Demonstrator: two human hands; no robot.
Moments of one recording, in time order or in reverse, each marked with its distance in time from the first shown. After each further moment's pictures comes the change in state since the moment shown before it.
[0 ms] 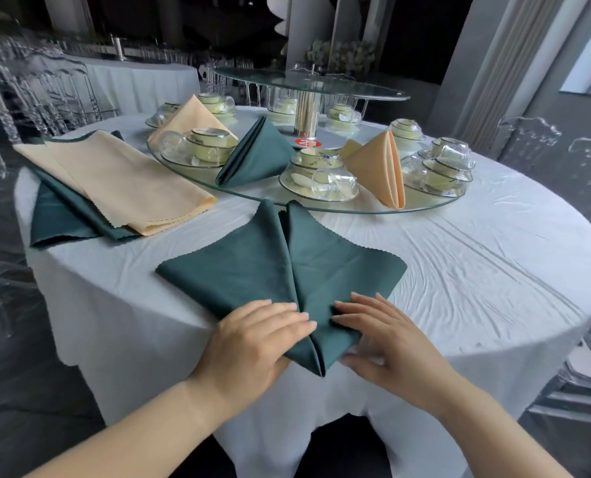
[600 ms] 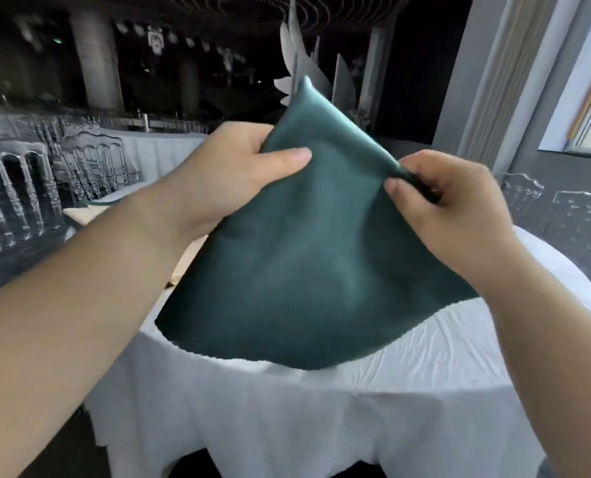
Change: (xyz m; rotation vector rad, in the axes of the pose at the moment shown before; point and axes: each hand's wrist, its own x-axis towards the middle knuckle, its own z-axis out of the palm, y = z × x) left_hand 0.125 0.026 -0.180 -0.804 0.118 -0.445; right_hand 0.092 -0.094 -0.159 0.008 0.520 0.113
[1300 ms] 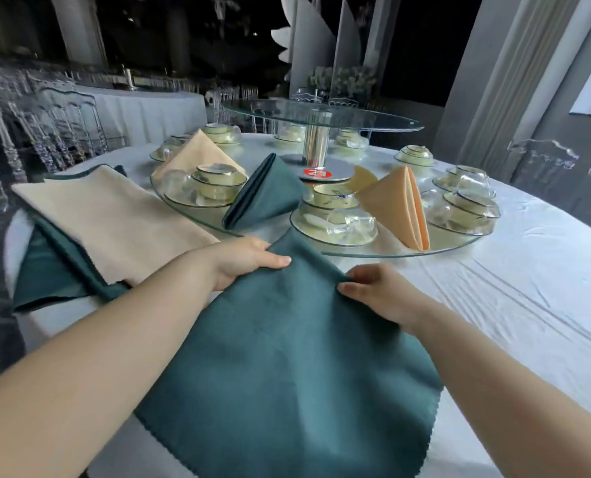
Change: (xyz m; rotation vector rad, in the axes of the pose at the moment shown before) left_hand 0.079 -0.204 -0.001 -0.157 -0.334 -0.819; right_hand -0.007 0.120 0.149 0.228 -0.698 0.681
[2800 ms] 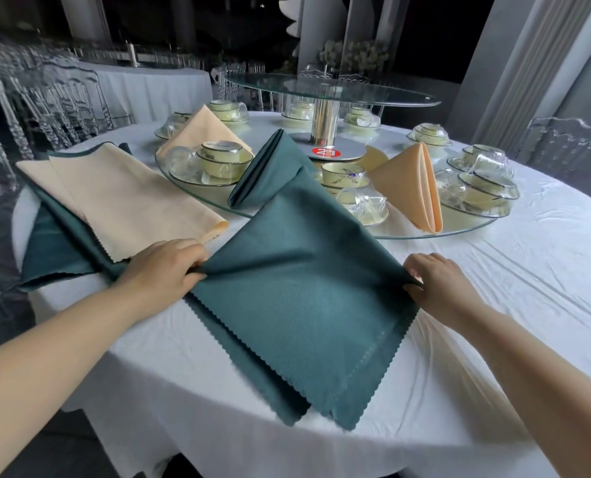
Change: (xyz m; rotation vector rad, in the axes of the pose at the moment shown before) left_hand -0.037 -0.078 -0.054 1.216 0.636 0.458; right_hand 0.009 0.070 -0.026 -0.716 0.243 -0.183
